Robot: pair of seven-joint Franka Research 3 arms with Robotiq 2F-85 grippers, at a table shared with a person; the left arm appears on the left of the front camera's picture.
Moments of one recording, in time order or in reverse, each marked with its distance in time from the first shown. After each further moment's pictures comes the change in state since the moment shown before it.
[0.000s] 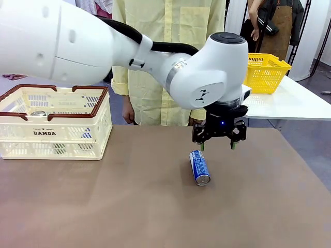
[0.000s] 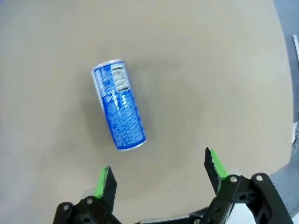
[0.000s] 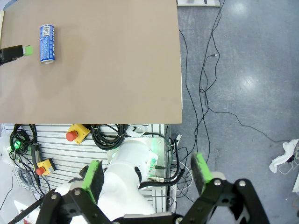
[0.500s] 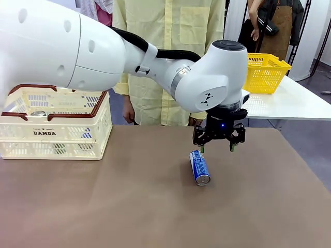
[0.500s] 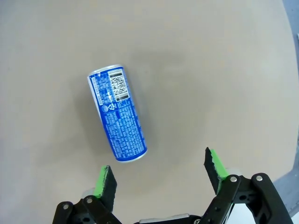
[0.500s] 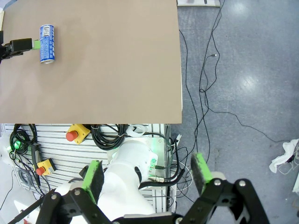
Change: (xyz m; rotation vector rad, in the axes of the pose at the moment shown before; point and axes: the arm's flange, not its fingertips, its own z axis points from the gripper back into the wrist) left arm 0.013 0.001 -0.024 0.022 0.035 0.028; right arm 0.000 0.000 0.000 0.000 0.000 0.000
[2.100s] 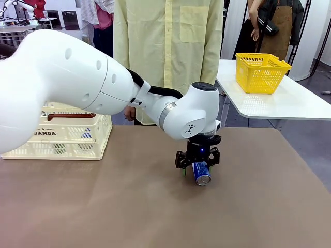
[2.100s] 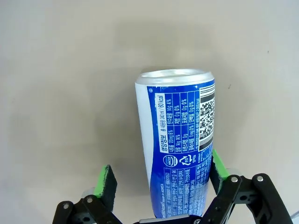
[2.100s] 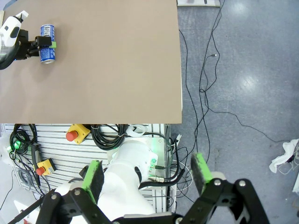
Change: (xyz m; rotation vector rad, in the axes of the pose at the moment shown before) left arm 0.013 0.052 -0.117 0.067 0.110 0.154; right arm 0.000 0.000 0.000 0.000 0.000 0.000
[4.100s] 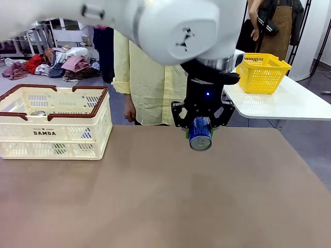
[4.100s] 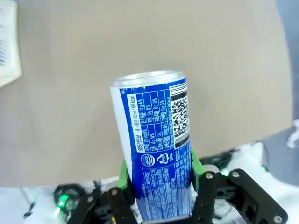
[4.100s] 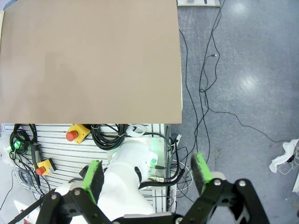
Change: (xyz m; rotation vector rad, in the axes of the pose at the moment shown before) left arm -0.130 0.040 0.271 0.001 -0.130 -0.150; right arm 0.000 0.000 0.000 0.000 0.001 0.000
